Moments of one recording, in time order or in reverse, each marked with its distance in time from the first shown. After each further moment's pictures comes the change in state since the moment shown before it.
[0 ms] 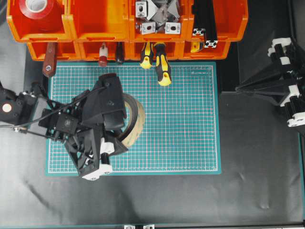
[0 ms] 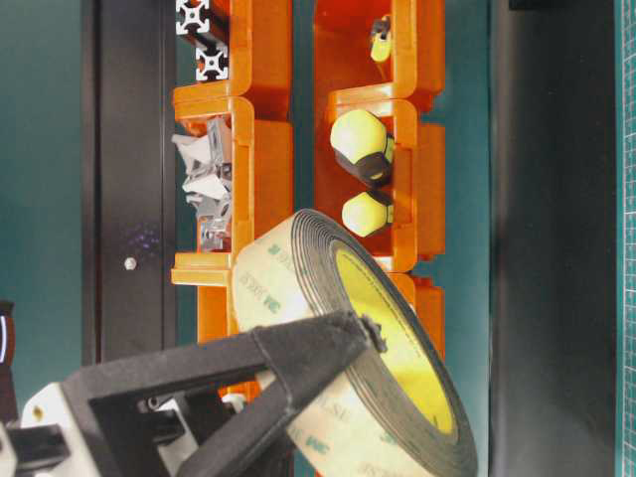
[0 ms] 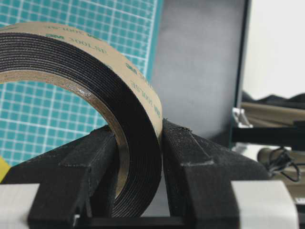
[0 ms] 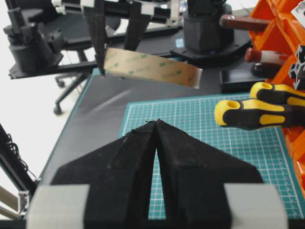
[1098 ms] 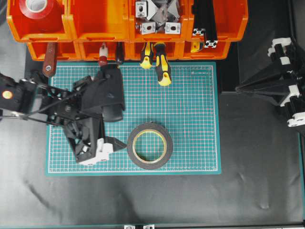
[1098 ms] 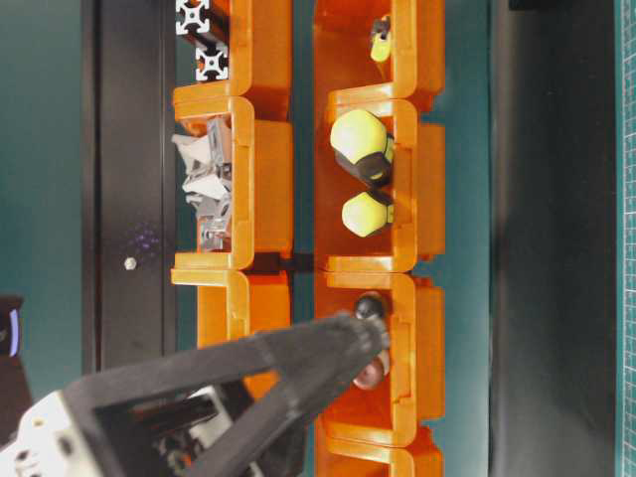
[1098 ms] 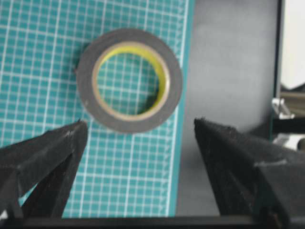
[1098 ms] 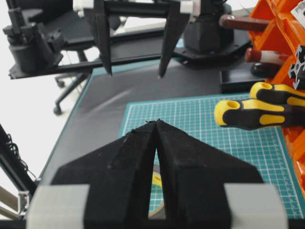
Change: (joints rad) left arm 0.052 -0.029 0.028 0.003 0.028 0.135; right arm -0.002 0.000 0.000 0.000 0.000 0.000
